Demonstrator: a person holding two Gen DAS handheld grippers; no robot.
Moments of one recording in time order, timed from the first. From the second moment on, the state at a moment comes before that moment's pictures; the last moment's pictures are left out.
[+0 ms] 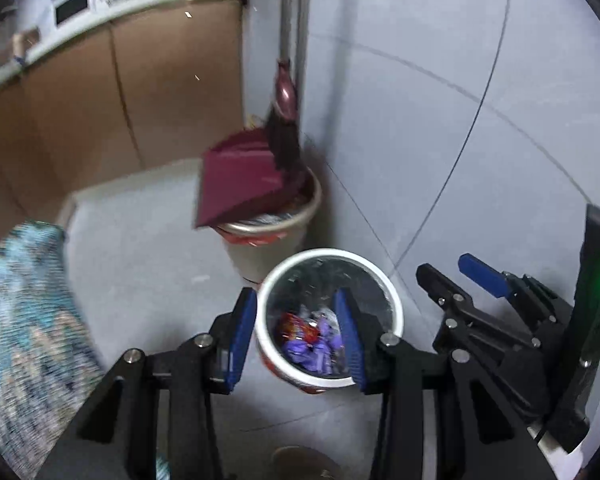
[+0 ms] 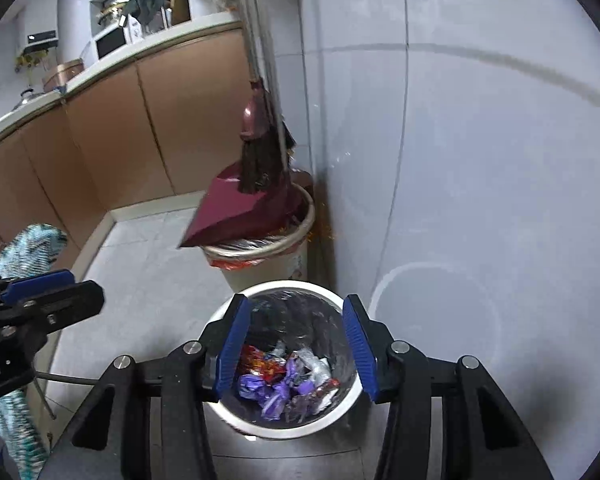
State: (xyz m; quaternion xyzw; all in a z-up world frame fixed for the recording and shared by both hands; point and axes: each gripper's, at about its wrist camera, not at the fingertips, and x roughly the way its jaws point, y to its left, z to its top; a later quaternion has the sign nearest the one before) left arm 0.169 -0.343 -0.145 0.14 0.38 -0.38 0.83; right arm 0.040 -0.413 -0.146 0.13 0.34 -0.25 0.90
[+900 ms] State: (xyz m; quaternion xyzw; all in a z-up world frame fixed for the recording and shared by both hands) left arm 0.068 -0.103 -0.048 0.09 0.24 -0.25 0.93; right arm 0.027 -0.237 -0.043 0.03 0.28 -0.08 0.96
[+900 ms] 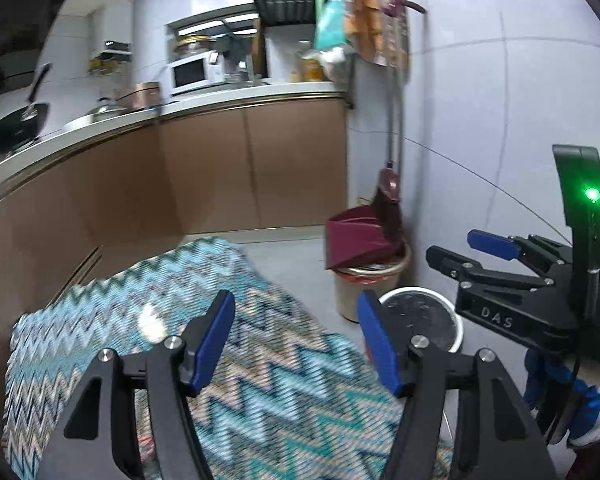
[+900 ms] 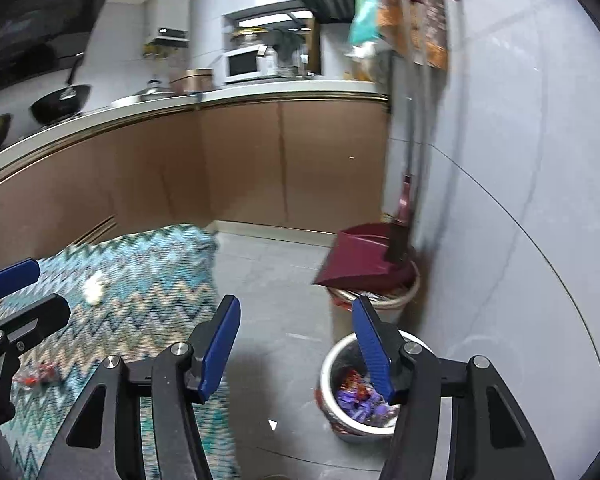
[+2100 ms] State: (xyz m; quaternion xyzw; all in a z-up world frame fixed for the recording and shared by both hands) left arm 0.112 0.092 -0.125 0.03 0.34 -0.22 0.91; right arm 0.112 -0.103 -0.070 0.00 0.33 0.13 0.93
